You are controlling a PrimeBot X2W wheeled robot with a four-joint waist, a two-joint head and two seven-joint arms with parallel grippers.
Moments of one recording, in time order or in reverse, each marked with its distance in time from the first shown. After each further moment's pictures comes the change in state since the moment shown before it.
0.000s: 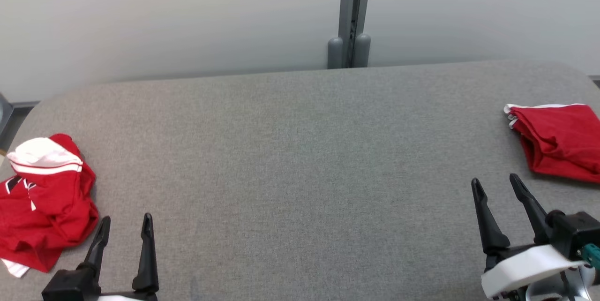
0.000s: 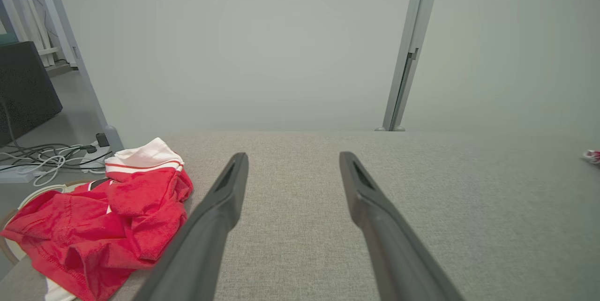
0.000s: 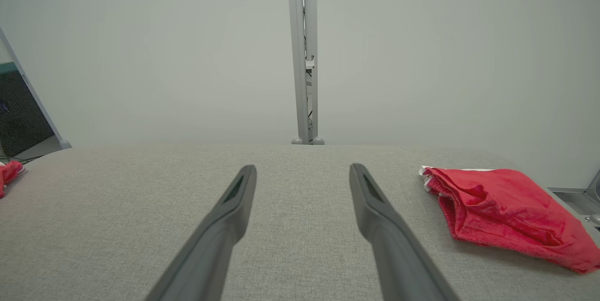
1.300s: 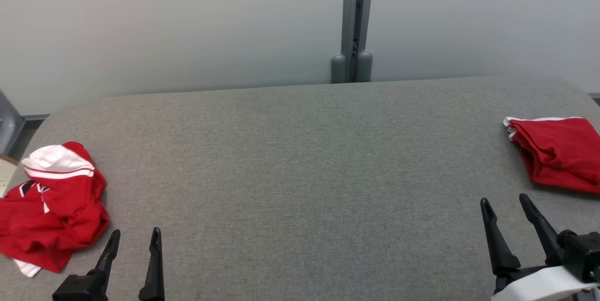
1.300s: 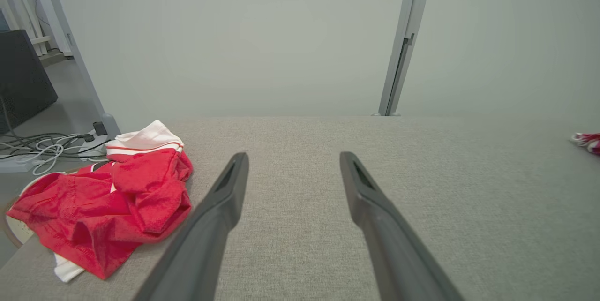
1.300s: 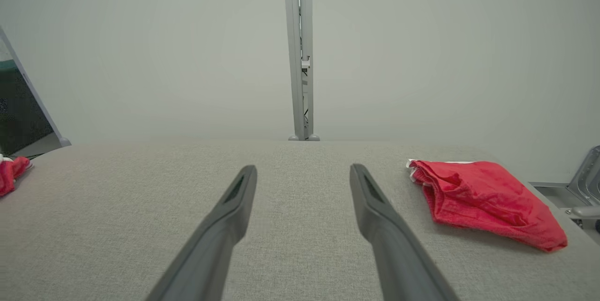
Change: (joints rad) left arm 0.036 0.015 -0.031 0.004 -0.016 0.005 0.034; right arm 0.113 0.008 -0.026 -0.113 -0.007 0.000 0.063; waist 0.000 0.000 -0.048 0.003
